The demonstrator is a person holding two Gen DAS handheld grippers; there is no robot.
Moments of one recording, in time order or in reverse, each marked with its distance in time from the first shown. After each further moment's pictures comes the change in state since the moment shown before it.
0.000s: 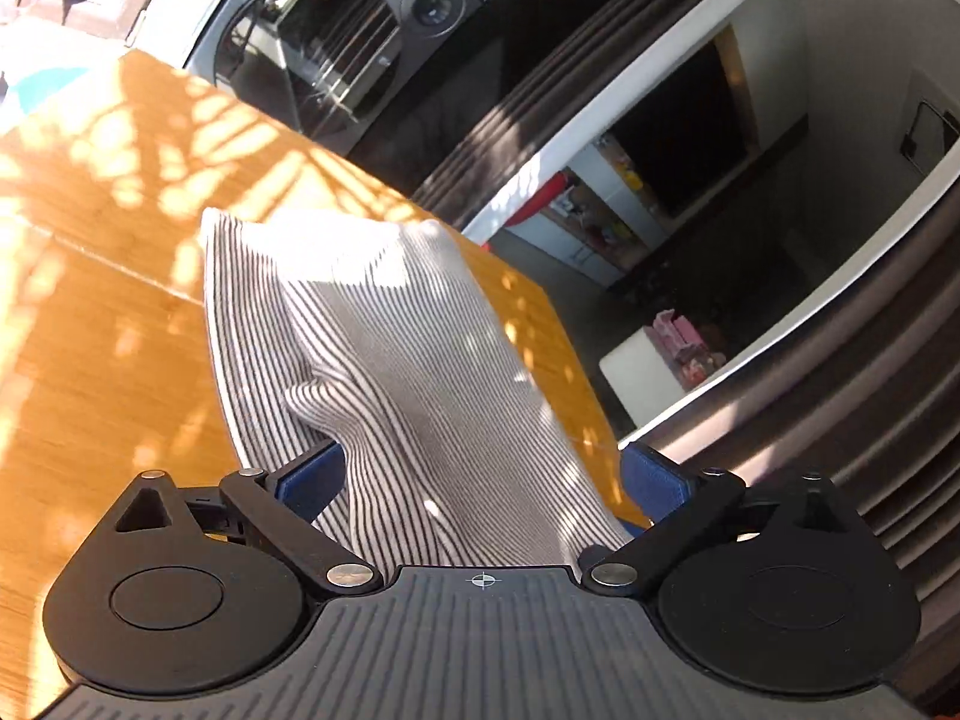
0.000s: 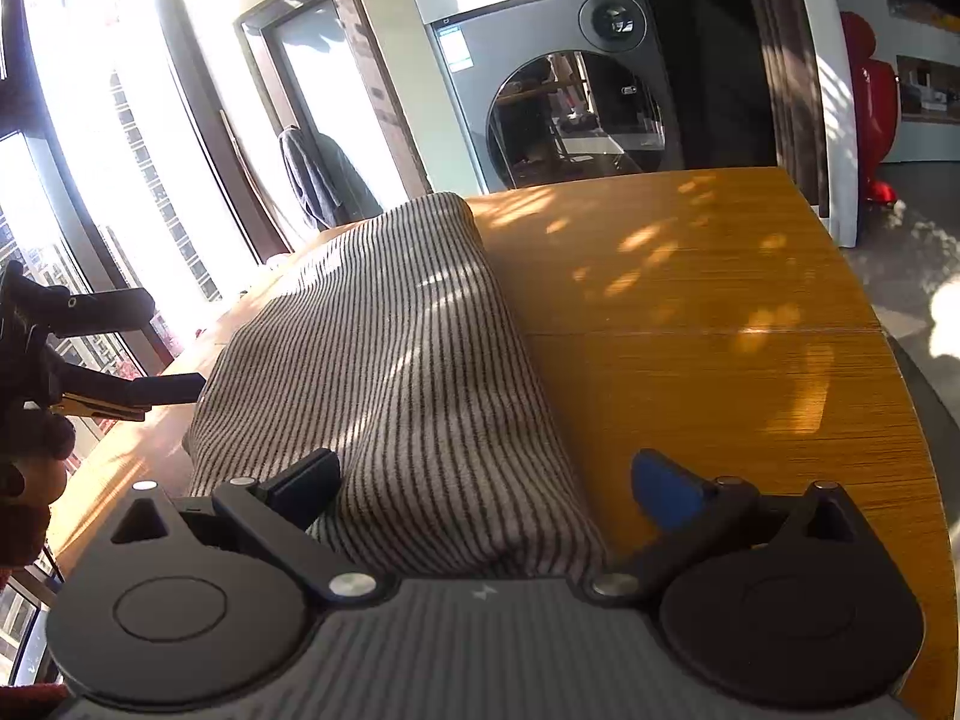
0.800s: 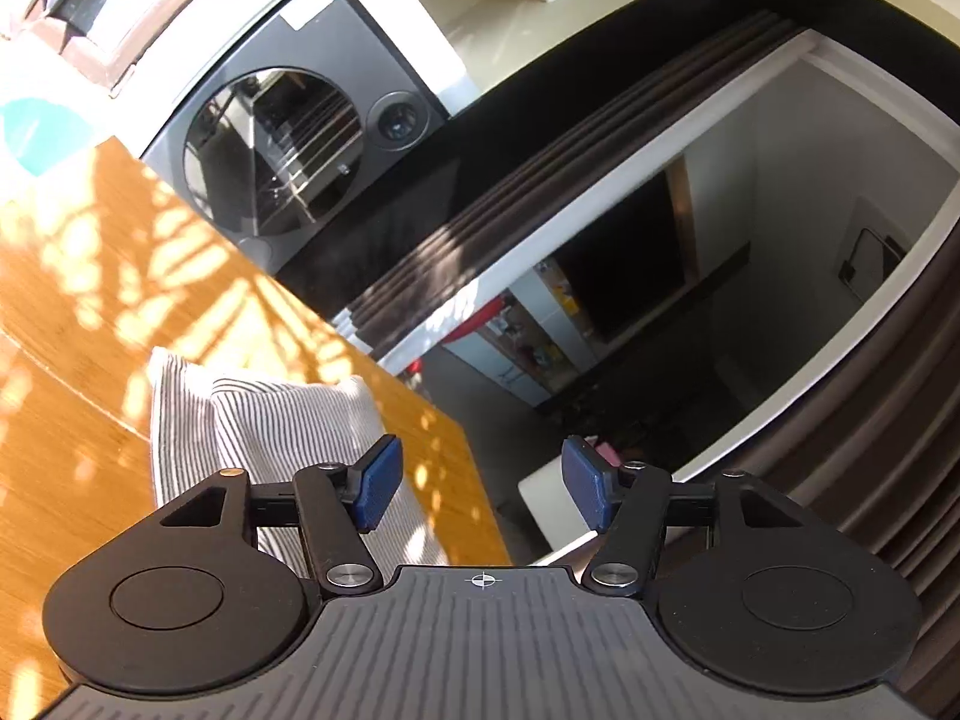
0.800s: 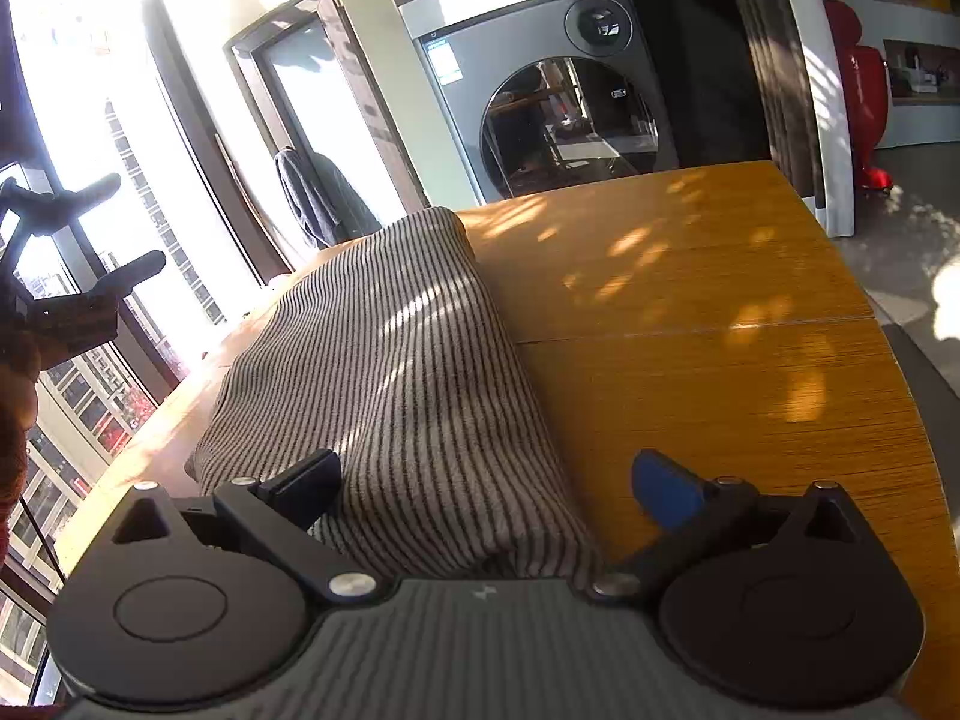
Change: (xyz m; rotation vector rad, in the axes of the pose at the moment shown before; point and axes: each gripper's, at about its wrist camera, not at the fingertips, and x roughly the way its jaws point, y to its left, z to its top) left arm -0.035 -0.018 0.037 -0.019 -0.237 -0.093; right arm -0.009 -0.006 -0.001 0.049 -0.024 0.016
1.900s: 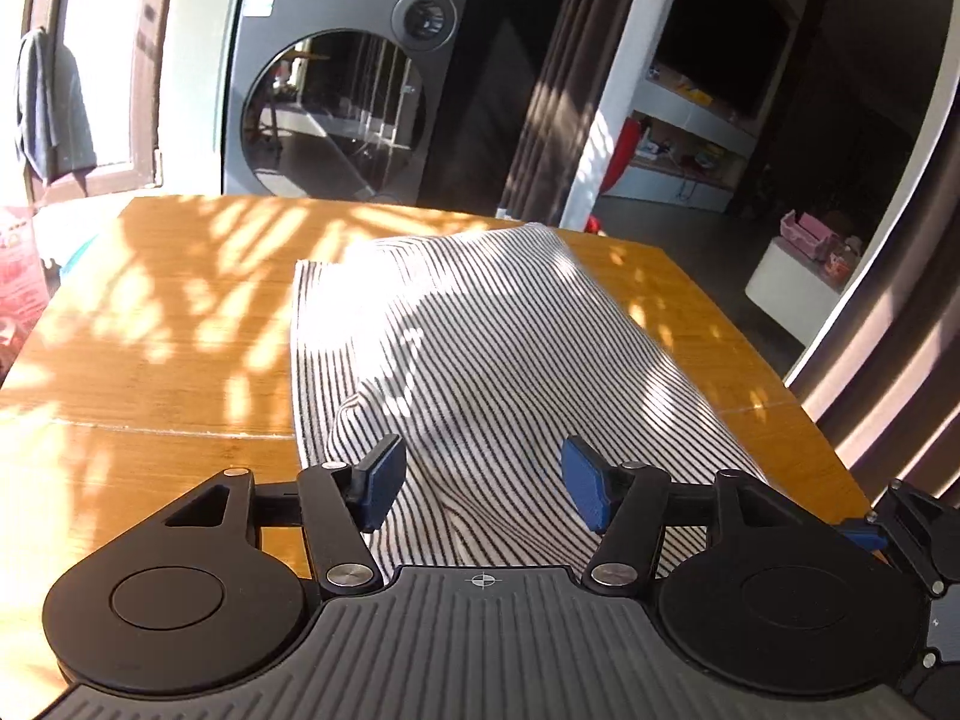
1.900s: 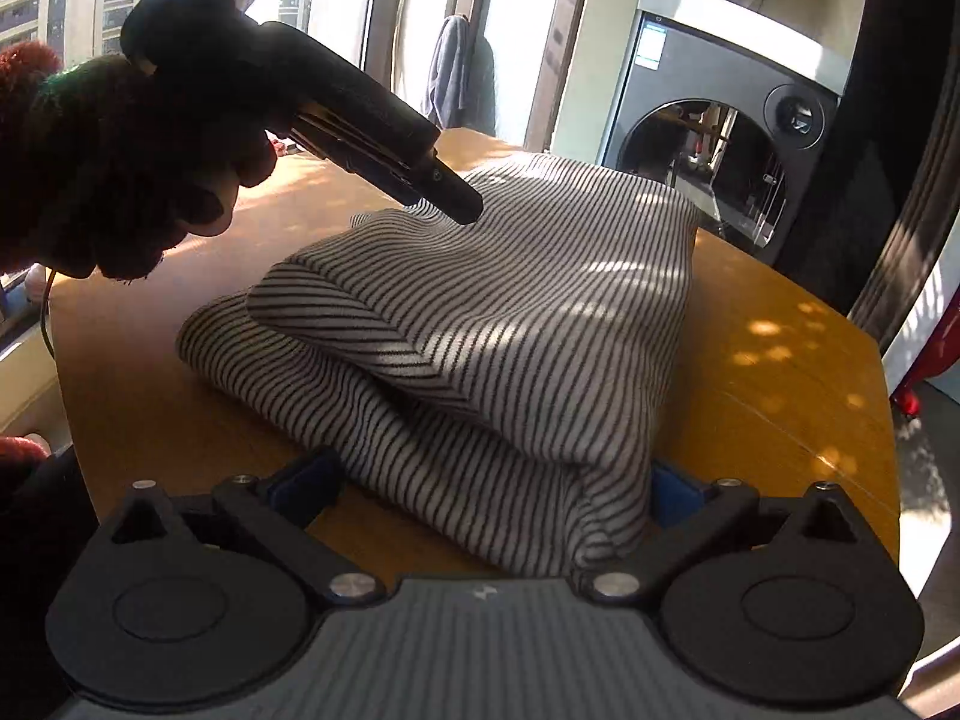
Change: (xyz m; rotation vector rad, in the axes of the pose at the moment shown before) left arm 0.052 -0.032 -0.046 0.502 0.232 0.355; right arm 0.014 0.084 -0.023 -0.565 0.165 -0.040
